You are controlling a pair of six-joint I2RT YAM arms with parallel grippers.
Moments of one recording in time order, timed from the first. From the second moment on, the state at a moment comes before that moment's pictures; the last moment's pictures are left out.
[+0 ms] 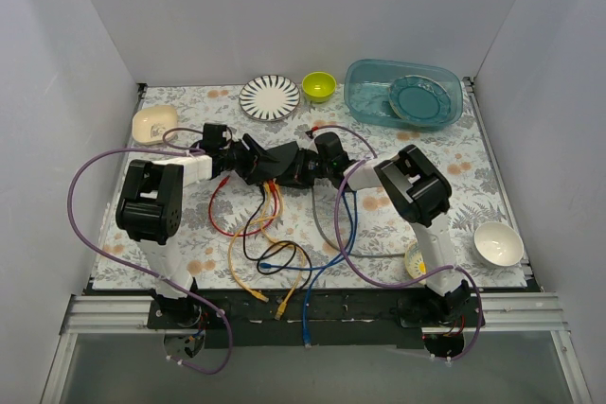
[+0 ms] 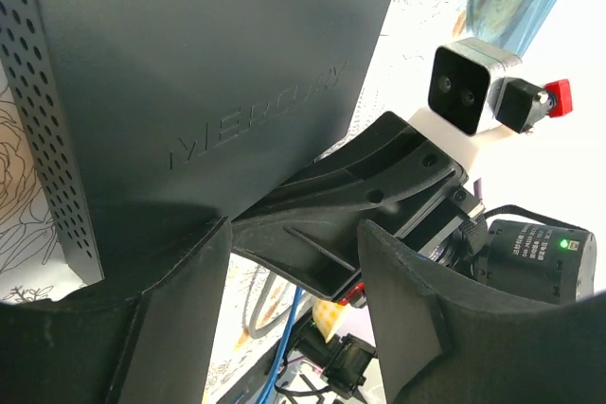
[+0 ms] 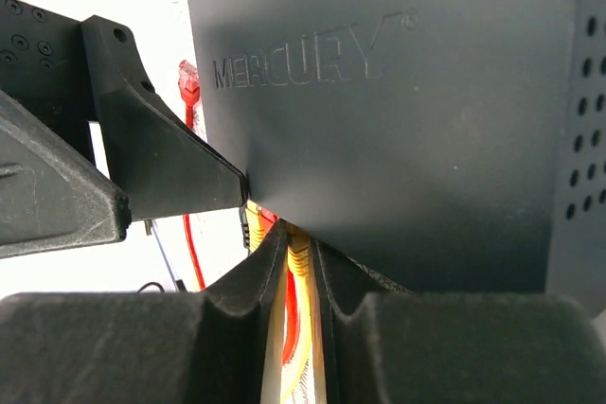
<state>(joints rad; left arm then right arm) -0.17 1.85 1.00 0.03 0.63 -1.04 0.66 2.21 1.23 0.41 -0.53 0.98</state>
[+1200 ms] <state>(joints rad) -0.34 1.82 0.93 0.10 0.69 -1.06 0.60 2.13 1.12 0.35 -0.70 0.92</state>
